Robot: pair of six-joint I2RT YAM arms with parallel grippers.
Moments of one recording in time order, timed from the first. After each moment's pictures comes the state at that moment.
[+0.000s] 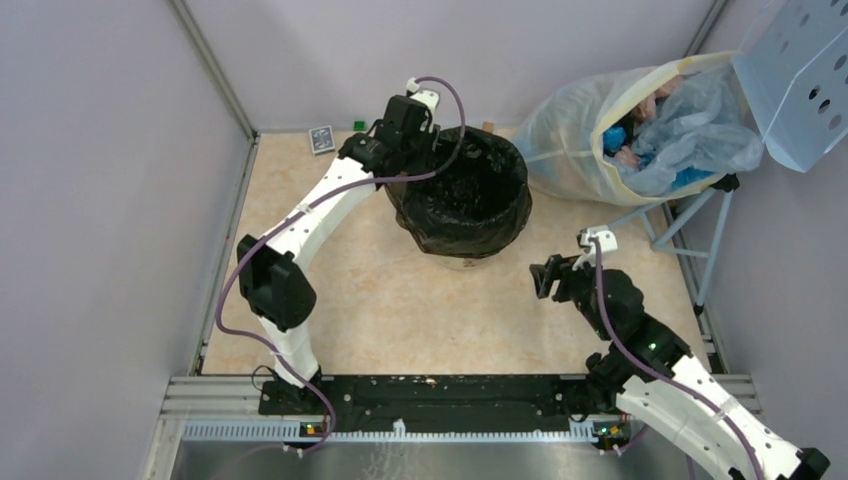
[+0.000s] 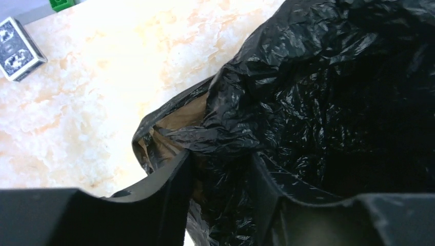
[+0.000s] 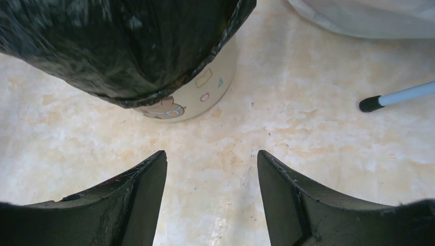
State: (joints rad) left arm -0.57 1.83 1.86 -0.68 -0.20 -0.11; right arm 0.69 0.42 0.51 -0.37 0.34 0.30
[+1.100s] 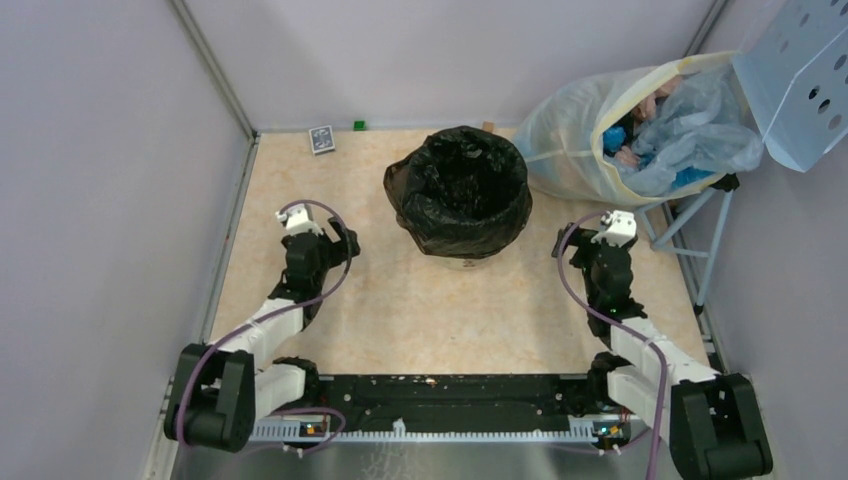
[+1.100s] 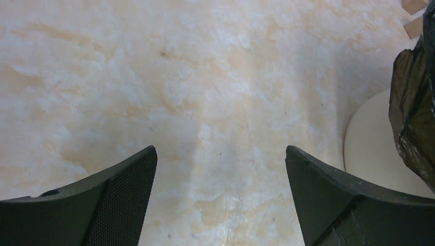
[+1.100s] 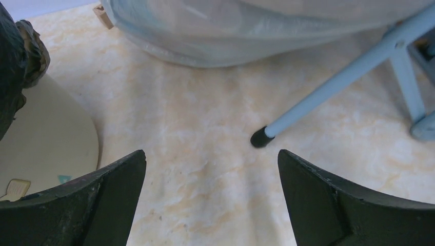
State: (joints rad) left arm -0.17 1.09 0.35 0.35 -0.14 -0.50; right arm 0.17 0.92 0.21 0.50 0.27 0.25
